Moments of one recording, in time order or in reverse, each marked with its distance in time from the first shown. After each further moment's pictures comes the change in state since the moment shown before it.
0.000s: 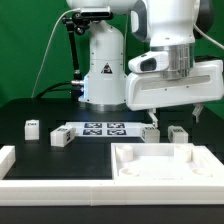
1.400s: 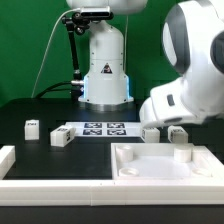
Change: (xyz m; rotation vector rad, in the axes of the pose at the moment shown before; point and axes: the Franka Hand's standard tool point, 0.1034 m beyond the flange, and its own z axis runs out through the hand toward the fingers) arm -0.021 -0.024 0.020 0.026 -0.988 -0.002
